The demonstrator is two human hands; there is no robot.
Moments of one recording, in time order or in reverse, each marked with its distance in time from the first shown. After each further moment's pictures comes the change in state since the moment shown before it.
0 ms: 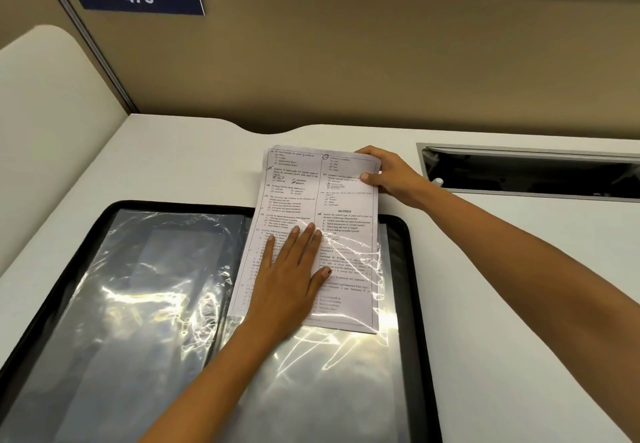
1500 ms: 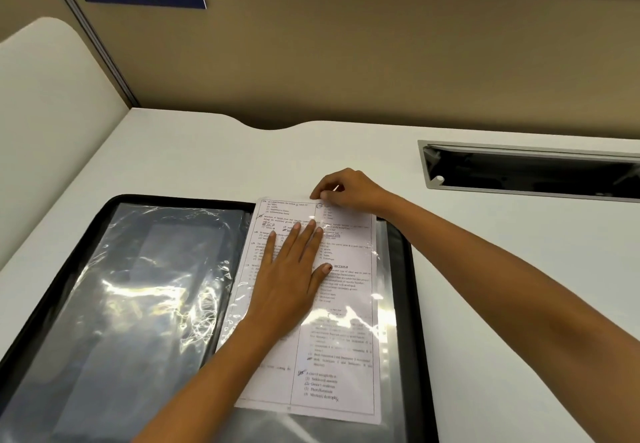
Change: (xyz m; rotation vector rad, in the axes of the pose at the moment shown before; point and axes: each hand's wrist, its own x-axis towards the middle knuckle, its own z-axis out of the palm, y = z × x) left_hand 0.000 0.003 0.004 0.015 0.026 0.006; right_hand -0.004 -0.018 0.066 -0.604 -0.121 -0.093
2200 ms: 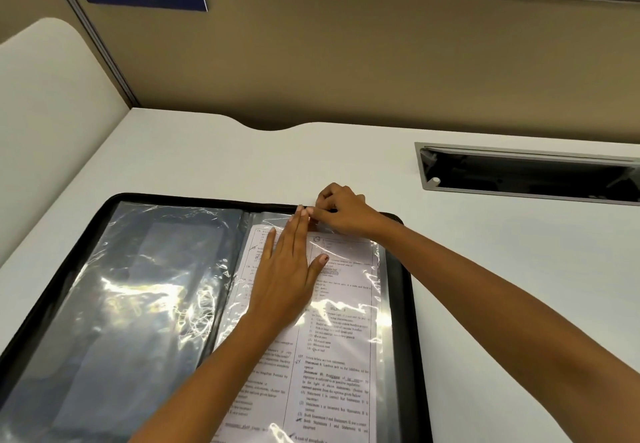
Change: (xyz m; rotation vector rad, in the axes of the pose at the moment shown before) left_hand 0.004 0.008 -0.005 -0.166 0.083 -0.063; right_hand -0.025 -0.010 0.027 -0.030 0.064 0.072
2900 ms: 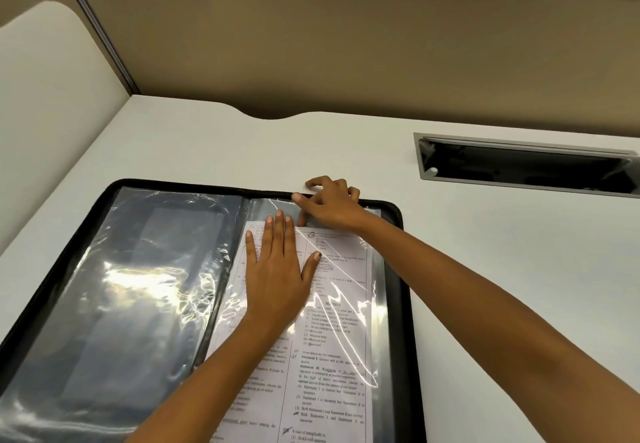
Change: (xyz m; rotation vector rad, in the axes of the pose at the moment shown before) left_hand -0.022 0.002 0.009 0.234 0.004 -0.206; right_hand -0.003 -0.016 0.023 -0.055 0.019 0.104
